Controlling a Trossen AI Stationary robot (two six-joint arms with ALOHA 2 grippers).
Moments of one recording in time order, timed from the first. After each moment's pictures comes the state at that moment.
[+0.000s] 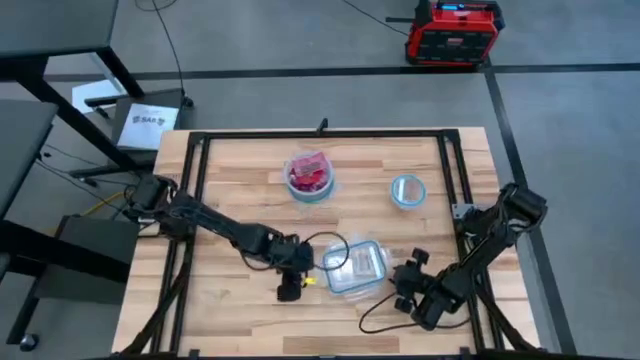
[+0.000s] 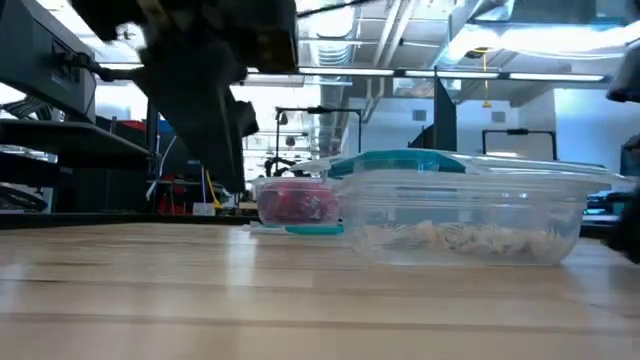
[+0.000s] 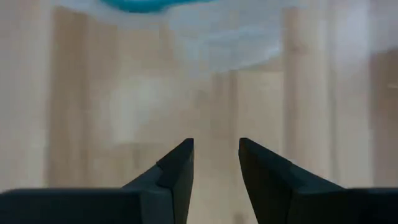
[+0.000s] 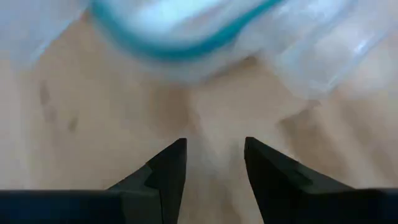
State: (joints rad) left arm -0.36 1.75 1.13 -0.30 0.00 -0.39; right arm 0.88 1.72 0.76 -0.49 0.75 1.22
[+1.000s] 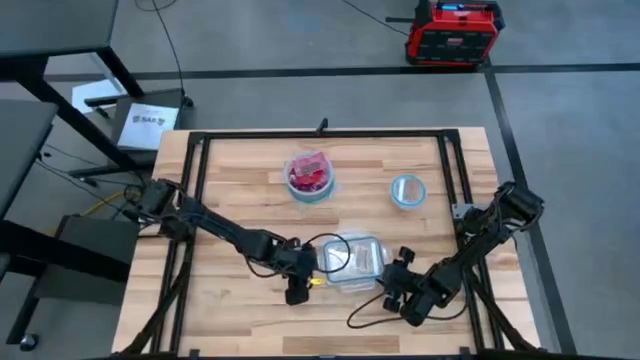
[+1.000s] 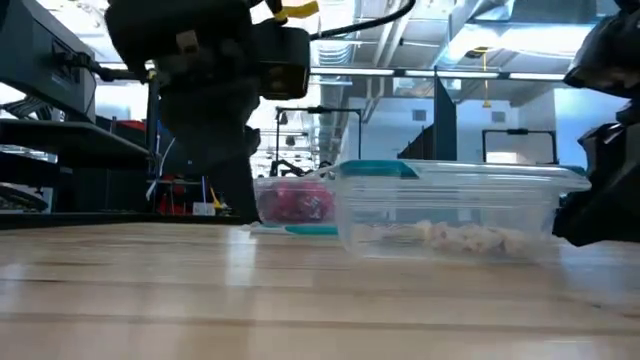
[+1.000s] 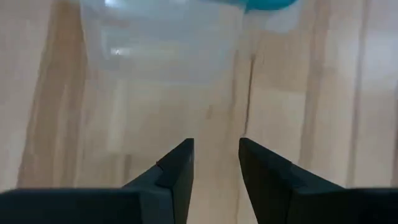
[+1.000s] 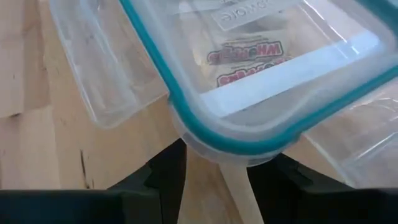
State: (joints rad) left arm -0.35 1.81 1.12 -0.27 -0.06 -0.51; right arm 0.81 1.72 0.76 -0.27 0.75 1.01
